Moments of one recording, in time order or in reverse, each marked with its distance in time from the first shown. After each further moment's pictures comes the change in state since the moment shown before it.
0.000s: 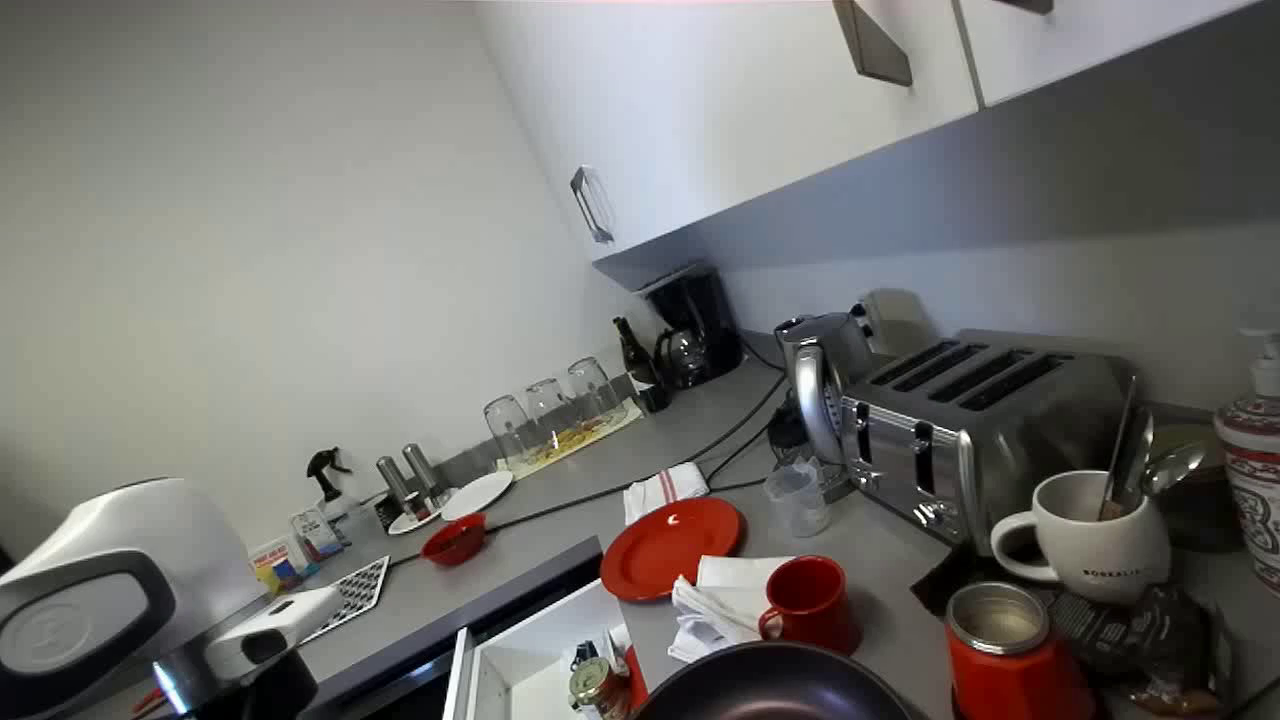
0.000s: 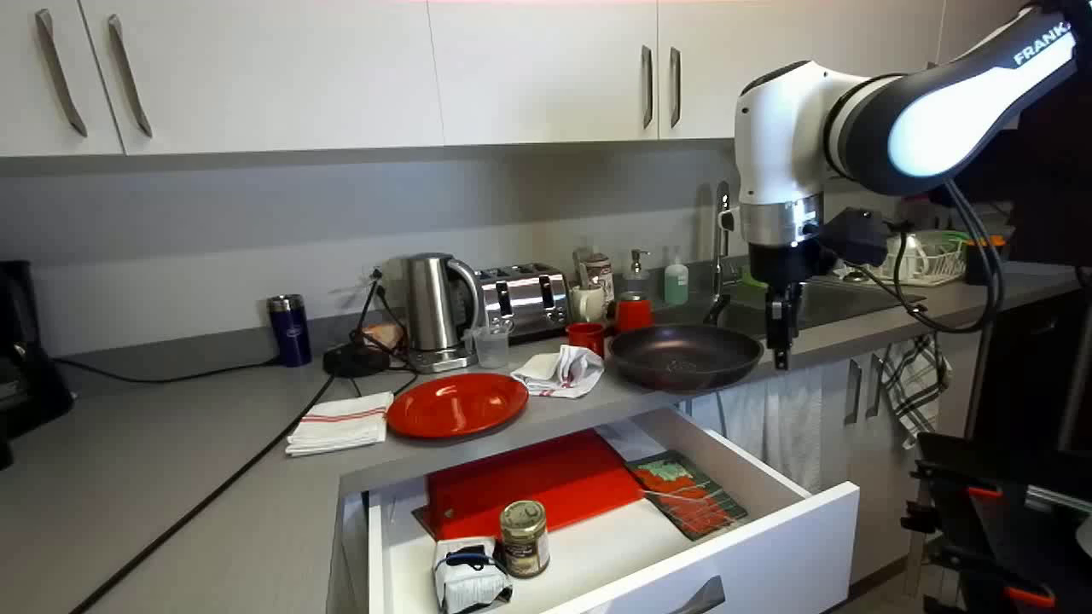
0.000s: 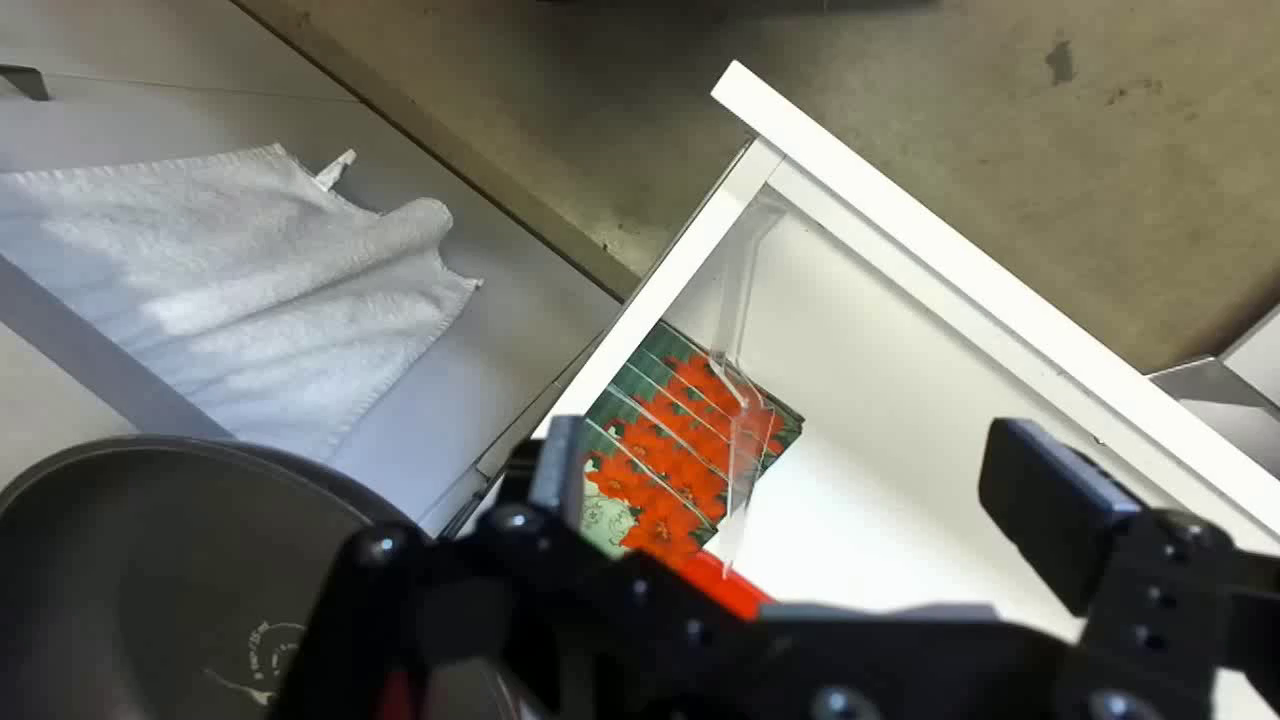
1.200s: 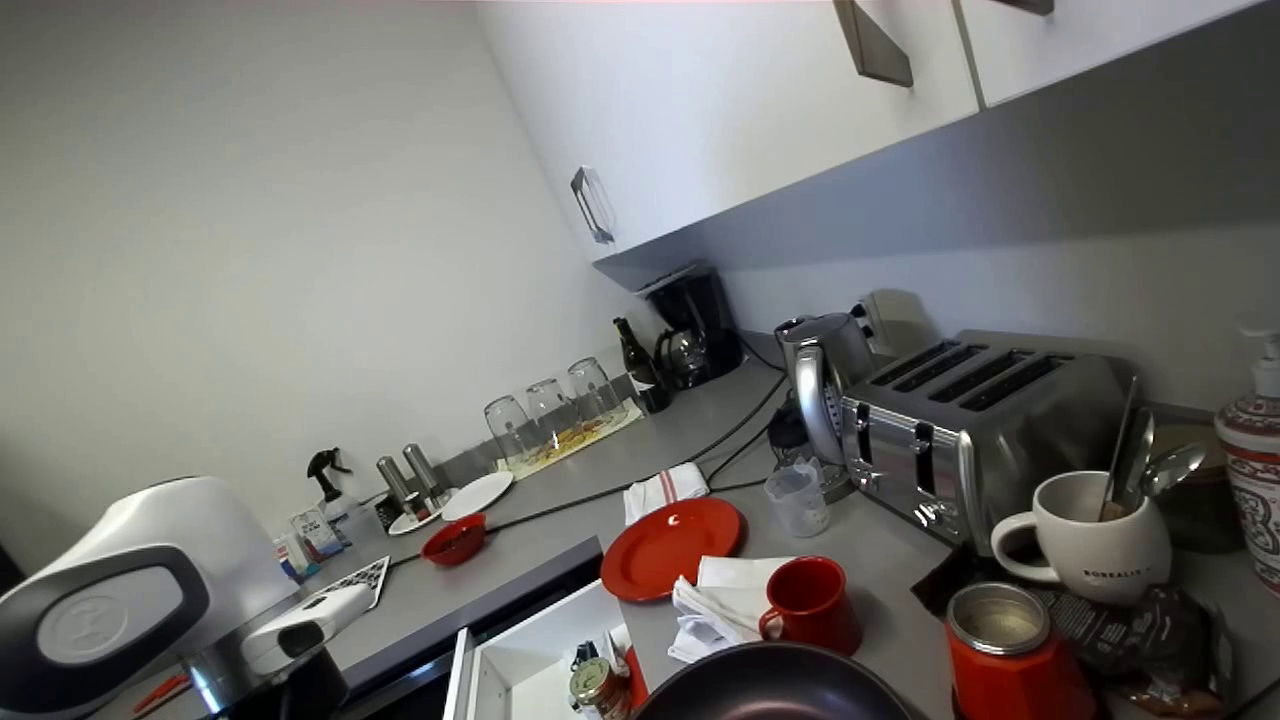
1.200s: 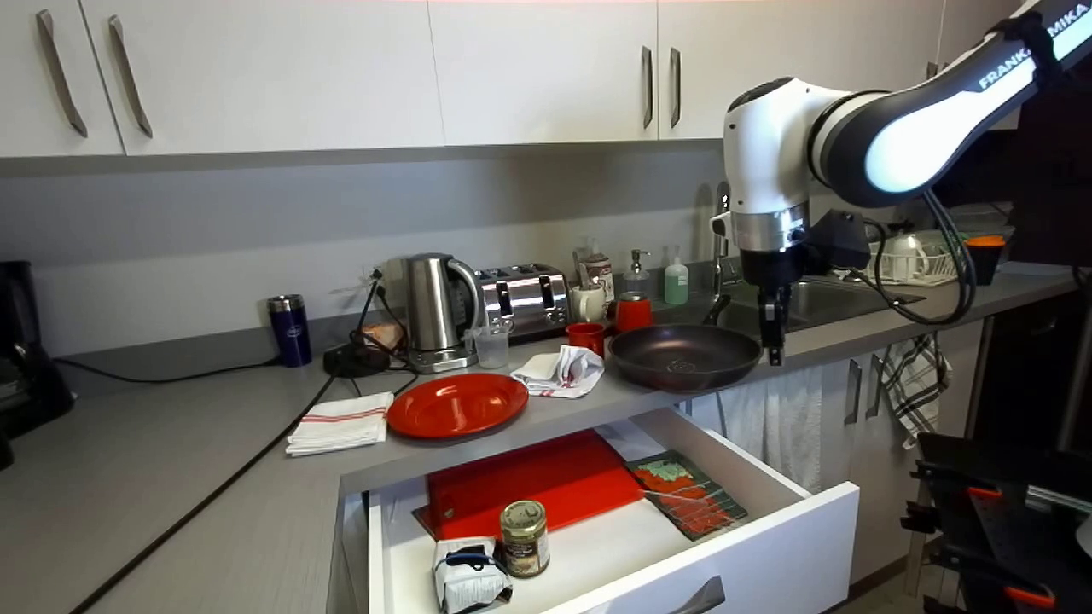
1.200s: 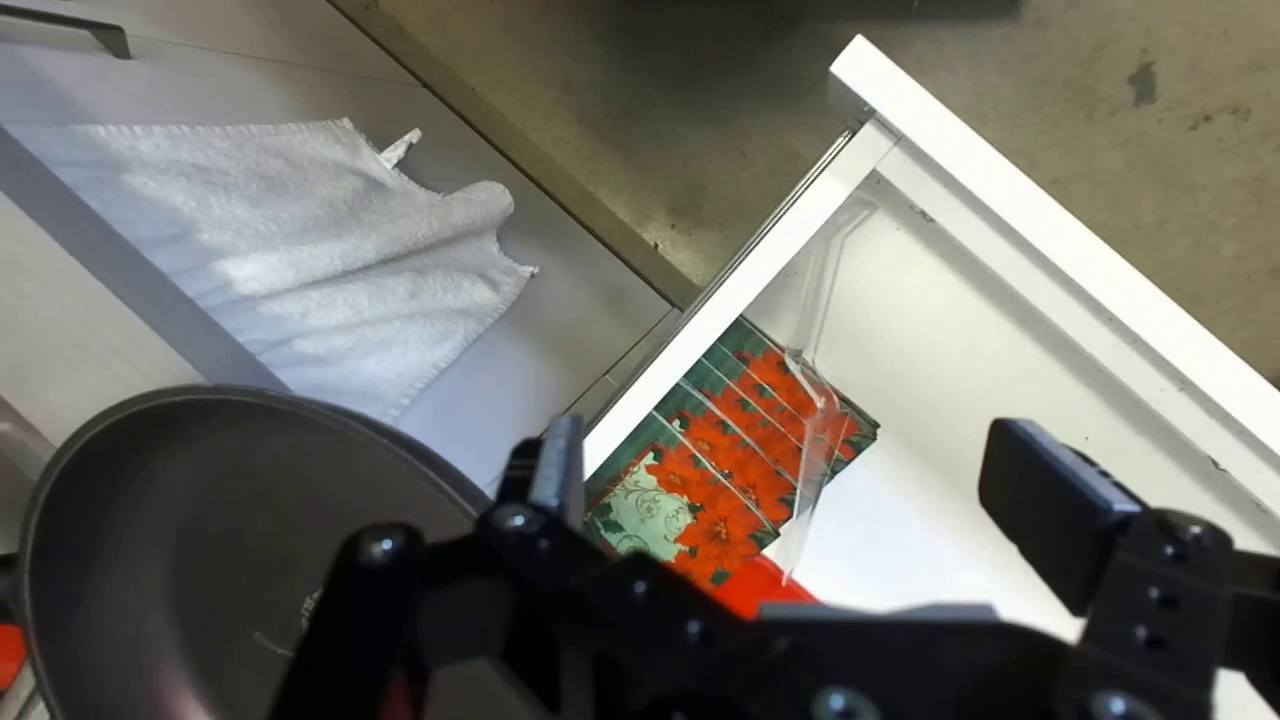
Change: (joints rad) arm 0.004 0.048 -0.063 0.023 -0.102 0.001 -0.051
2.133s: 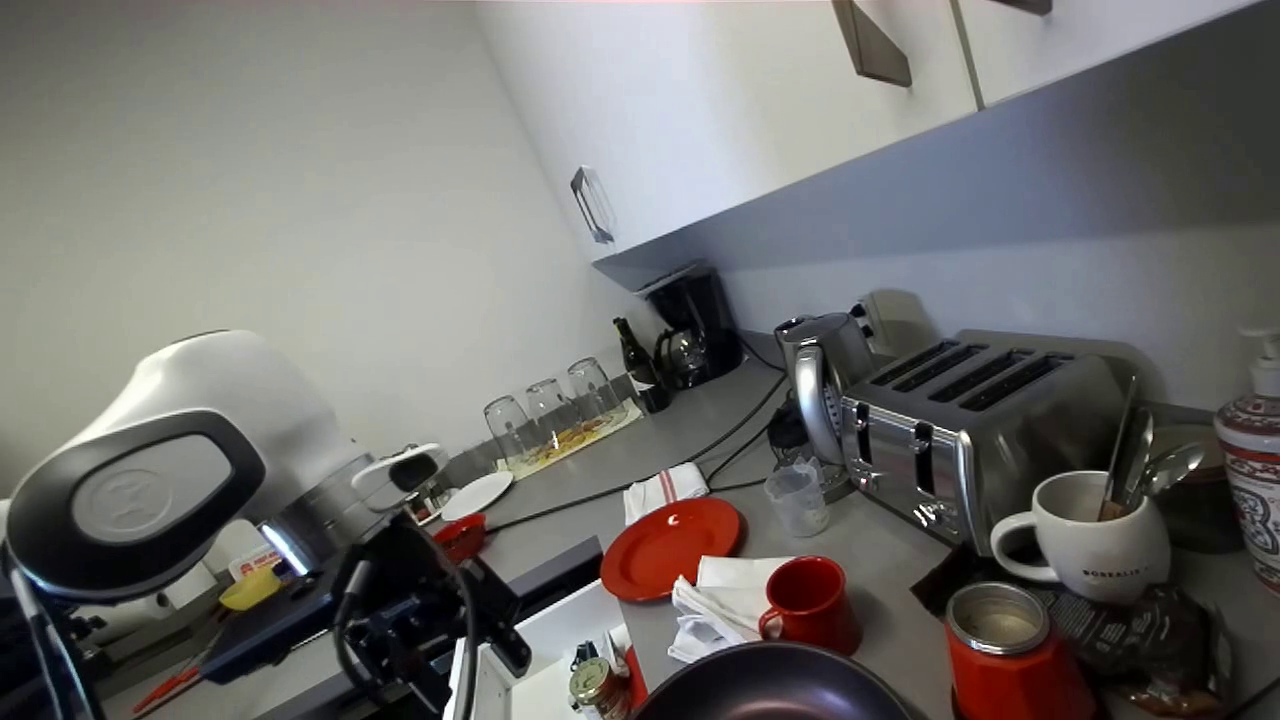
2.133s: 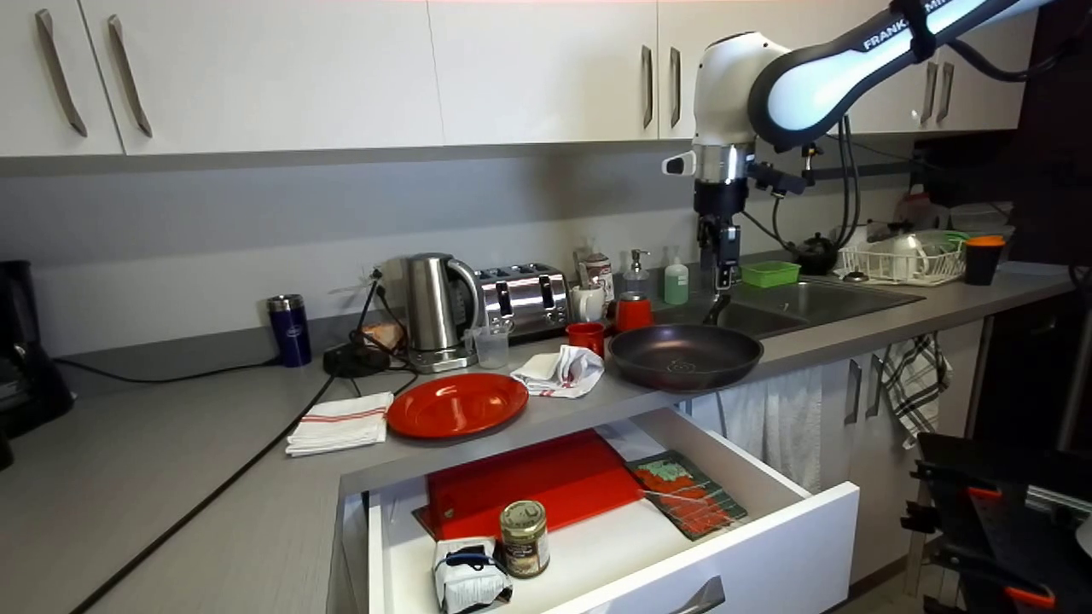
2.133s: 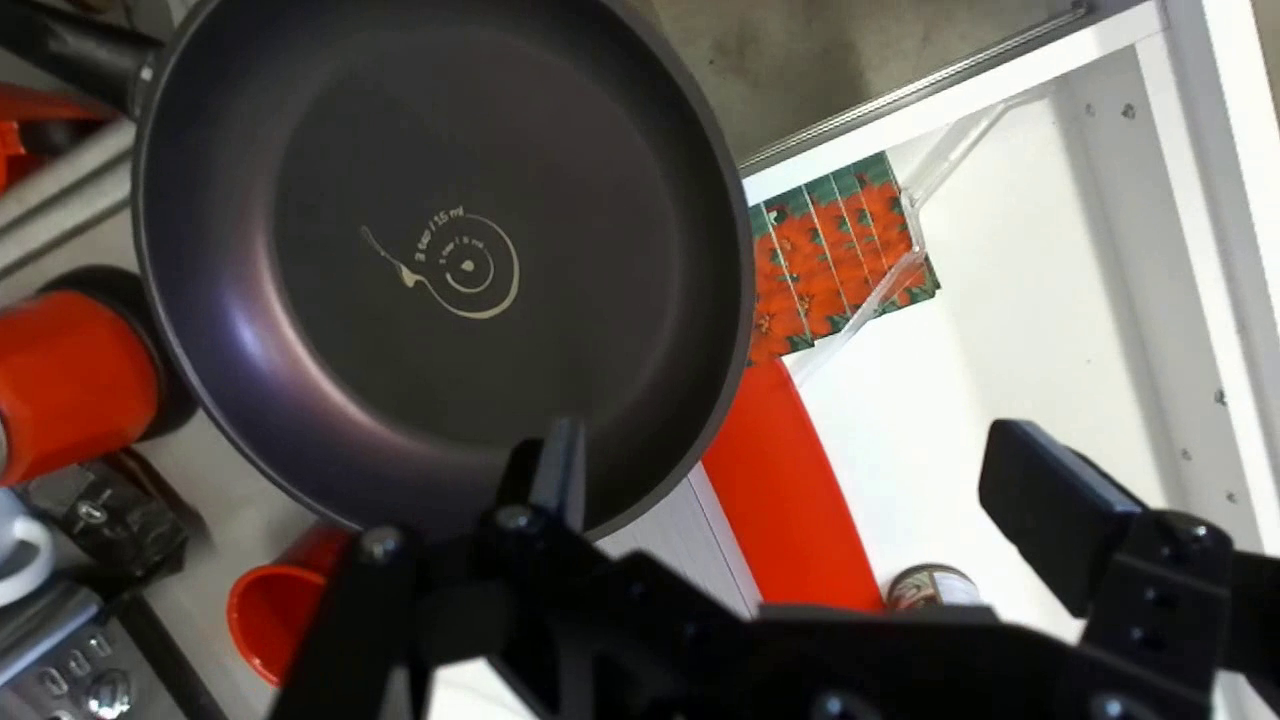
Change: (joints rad) arm -0.007 0.095 -0.222 0.270 0.024 0.038 -0.717
